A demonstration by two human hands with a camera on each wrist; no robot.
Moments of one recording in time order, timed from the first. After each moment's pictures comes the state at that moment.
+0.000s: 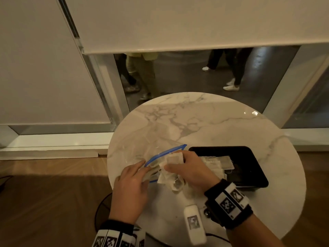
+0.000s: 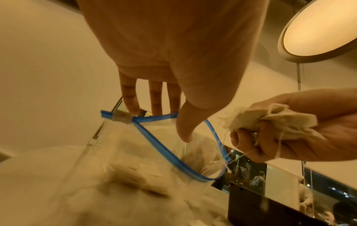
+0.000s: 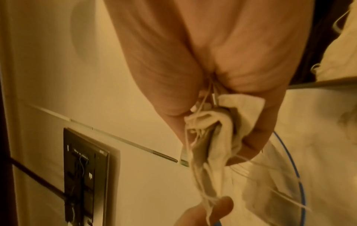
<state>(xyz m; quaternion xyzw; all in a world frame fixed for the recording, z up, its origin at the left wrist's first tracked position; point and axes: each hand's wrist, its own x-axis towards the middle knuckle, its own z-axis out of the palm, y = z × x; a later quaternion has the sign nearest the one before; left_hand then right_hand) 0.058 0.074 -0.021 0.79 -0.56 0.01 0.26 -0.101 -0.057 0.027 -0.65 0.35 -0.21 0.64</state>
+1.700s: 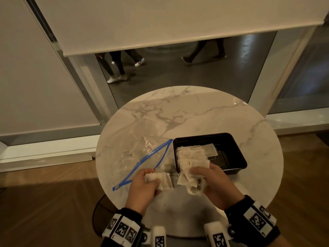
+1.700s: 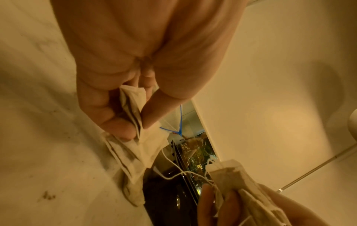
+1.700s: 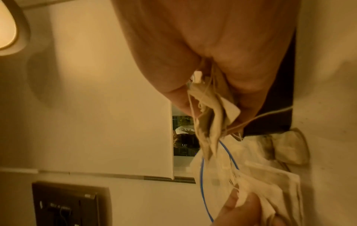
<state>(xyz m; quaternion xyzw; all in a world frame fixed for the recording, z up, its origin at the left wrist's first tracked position) -0.009 0.049 -0.038 0.72 -0.22 -0.43 0.50 -0.204 -0.040 -0.018 -0.38 0.39 -0.31 0.78</state>
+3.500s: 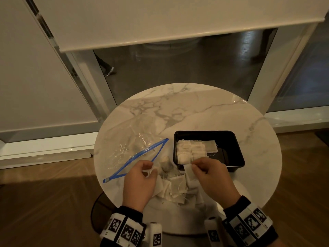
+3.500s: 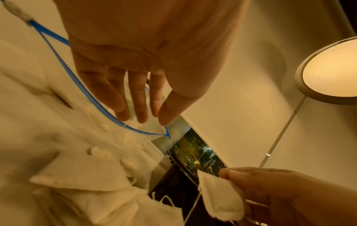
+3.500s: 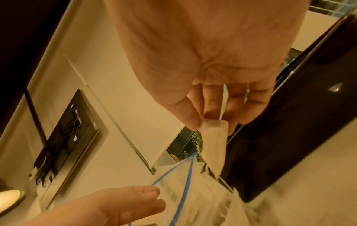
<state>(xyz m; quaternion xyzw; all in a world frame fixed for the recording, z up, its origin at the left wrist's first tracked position) -0.008 0.047 -0.026 0.79 -0.39 -0.22 0.43 -0.211 -0.040 -0.022 -0.72 0.50 -0.29 0.38</state>
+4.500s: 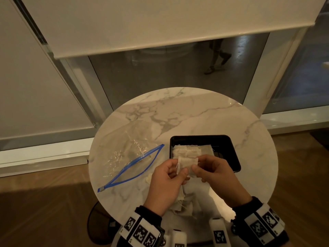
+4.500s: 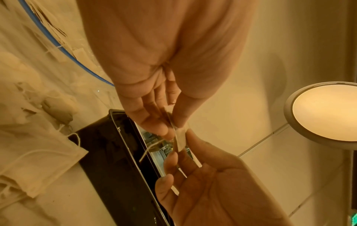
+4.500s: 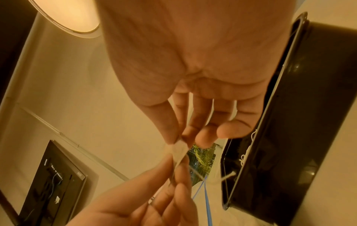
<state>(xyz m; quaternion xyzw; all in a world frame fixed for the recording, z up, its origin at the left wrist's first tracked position) -0.074 0.017 0.005 0.59 -0.42 -0.44 0.53 -0.228 -0.051 0.006 -0.59 0.40 -0.36 0.61</state>
